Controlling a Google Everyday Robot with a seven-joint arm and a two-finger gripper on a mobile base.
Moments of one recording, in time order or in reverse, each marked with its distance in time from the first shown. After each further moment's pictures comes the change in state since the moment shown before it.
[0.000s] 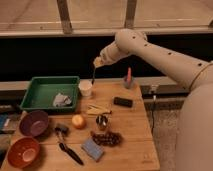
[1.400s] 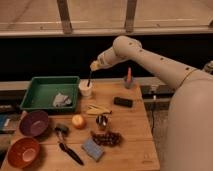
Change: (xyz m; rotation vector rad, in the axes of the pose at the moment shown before) arm 0.010 -0.008 0.044 -0.070 -0.019 0.022
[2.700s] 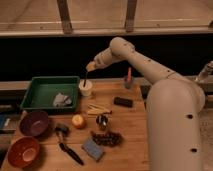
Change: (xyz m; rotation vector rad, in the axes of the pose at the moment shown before) arm -0.005 -0.020 0.052 -0.101 0.031 -0.021
